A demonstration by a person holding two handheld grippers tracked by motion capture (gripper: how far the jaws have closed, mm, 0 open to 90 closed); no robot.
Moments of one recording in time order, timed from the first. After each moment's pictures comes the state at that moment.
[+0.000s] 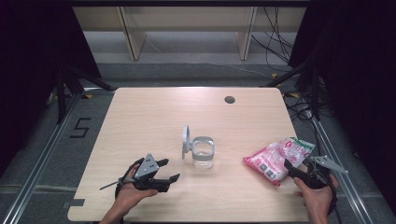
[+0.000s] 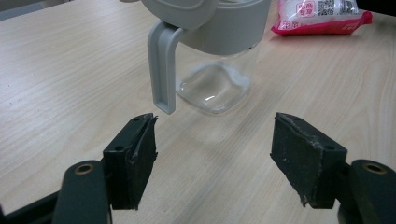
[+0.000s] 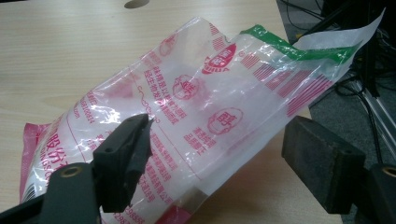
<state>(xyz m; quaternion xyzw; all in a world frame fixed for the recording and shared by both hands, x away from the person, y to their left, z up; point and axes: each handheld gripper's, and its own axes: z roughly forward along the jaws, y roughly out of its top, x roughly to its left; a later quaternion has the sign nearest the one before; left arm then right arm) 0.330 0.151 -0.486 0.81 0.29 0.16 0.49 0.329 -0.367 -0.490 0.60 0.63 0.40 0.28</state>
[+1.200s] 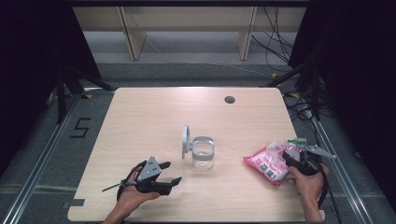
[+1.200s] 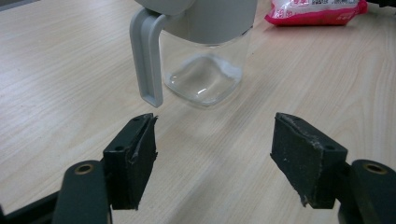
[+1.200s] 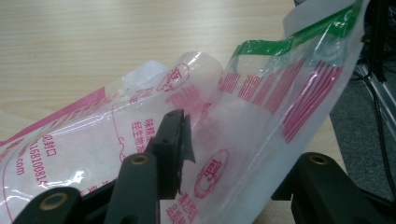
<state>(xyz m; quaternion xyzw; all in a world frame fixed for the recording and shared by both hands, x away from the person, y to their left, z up) 0.326 0.144 -0.494 0.81 0.29 0.15 0.49 0.371 -0.363 -0.501 0.63 0.63 0.38 0.24</state>
